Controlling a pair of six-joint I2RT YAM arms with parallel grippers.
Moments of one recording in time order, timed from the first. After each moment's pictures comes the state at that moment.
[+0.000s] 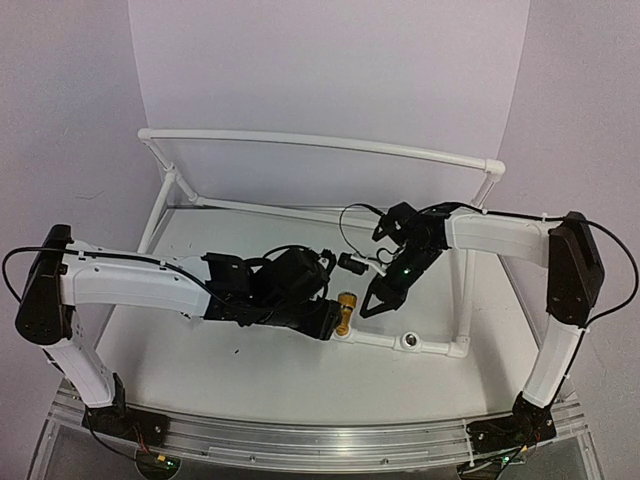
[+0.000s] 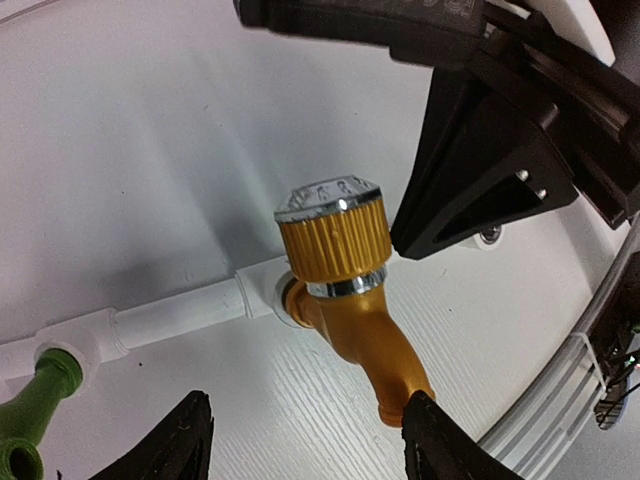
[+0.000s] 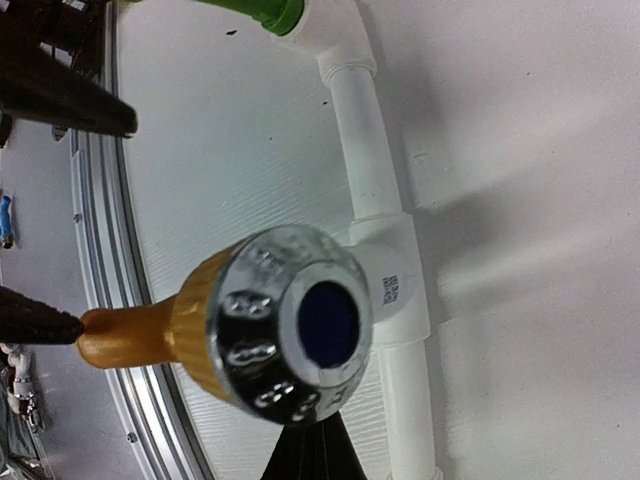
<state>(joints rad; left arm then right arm) -1.23 1.69 1.27 -0.42 -0.26 -0.64 0.65 1.85 1.42 -0.89 -0.61 -0.39</state>
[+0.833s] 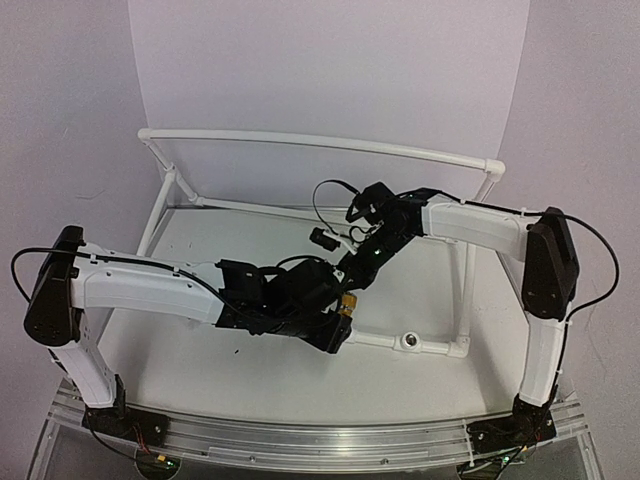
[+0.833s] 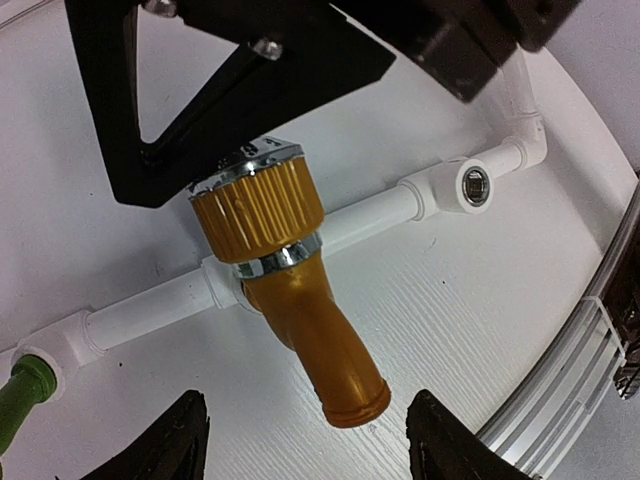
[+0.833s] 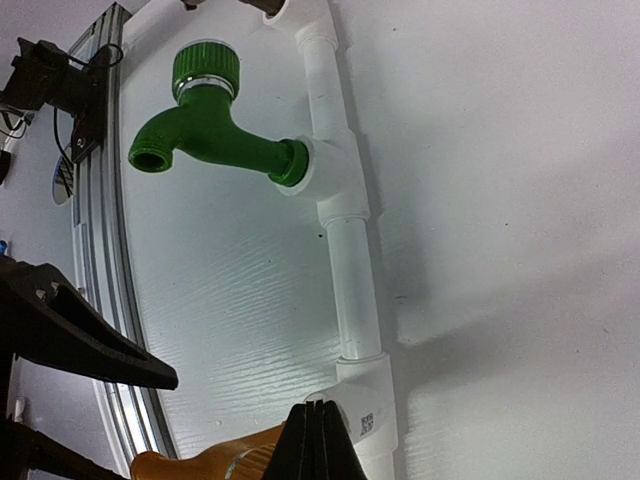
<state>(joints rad) -1.28 1.74 1.31 -0.44 -0.25 -0.56 0.70 1.99 1.68 -0.83 -0.60 -0.30</state>
